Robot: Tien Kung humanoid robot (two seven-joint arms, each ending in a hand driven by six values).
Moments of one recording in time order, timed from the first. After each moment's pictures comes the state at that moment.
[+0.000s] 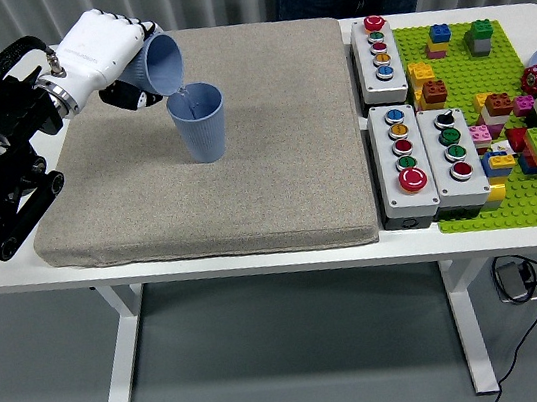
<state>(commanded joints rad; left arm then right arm) -0.90 0.42 -0.80 -0.92 2.26 0.13 -0.10 0.15 -0.07 2.11 0.21 -2.27 0.00 -0.19</state>
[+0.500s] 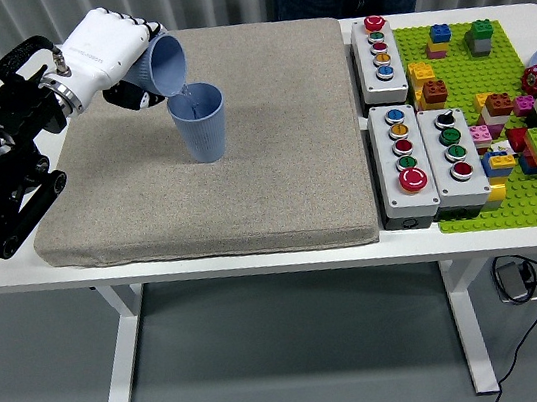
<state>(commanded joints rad) -0.92 0.41 -0.76 -0.90 2.27 0.14 -0.10 0.15 -0.07 2.11 0.21 -2.27 0.00 -0.19</state>
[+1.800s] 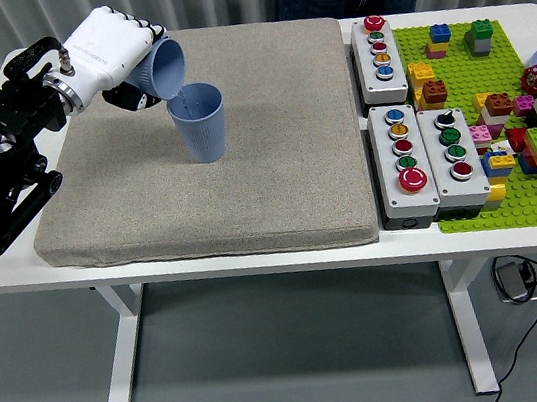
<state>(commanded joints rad) -0.97 0.45 -0.63 -0.92 2.27 0.17 -0.07 0.14 -0.07 2.11 0.21 -2.27 0.00 -0.19</state>
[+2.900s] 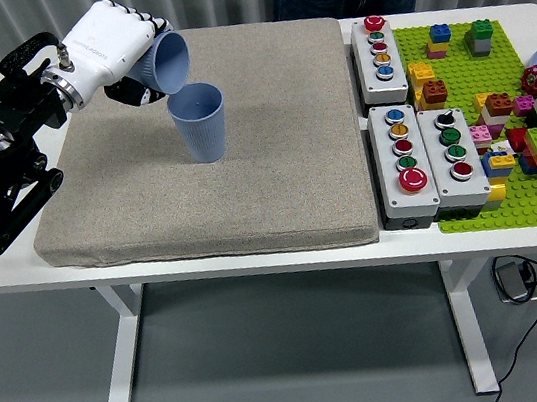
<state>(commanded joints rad) -0.96 0.46 -0.66 -0.96 2.25 0.16 -0.07 0.15 -0.07 2.10 0.21 -2.27 0.00 -0.19</state>
